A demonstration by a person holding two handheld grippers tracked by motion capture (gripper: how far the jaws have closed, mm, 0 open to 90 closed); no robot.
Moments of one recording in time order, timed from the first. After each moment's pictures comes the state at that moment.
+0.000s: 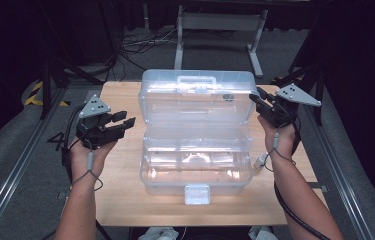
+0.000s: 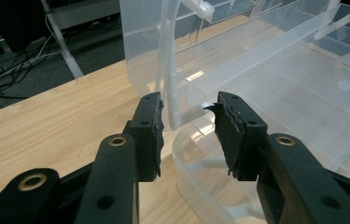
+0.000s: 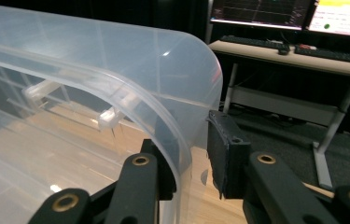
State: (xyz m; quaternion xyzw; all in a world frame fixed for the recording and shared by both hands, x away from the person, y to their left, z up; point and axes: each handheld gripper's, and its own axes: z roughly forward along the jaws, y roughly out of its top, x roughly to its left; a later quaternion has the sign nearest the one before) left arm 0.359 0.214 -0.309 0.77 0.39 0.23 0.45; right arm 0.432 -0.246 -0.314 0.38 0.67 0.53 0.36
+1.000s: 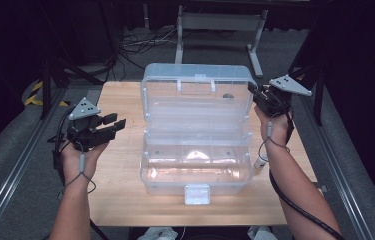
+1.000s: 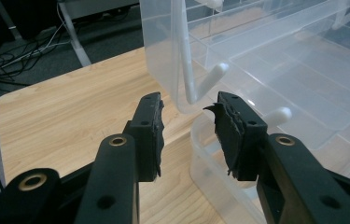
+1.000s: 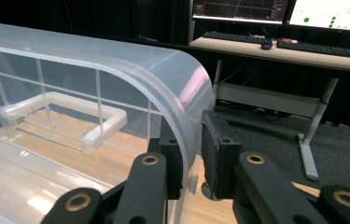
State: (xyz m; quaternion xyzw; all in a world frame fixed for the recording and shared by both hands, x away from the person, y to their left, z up) left arm 0.358 0.235 -0.317 0.76 0.41 0.23 0.44; right arm 0.464 -0.240 -0.316 0.41 0.66 0.52 0.37
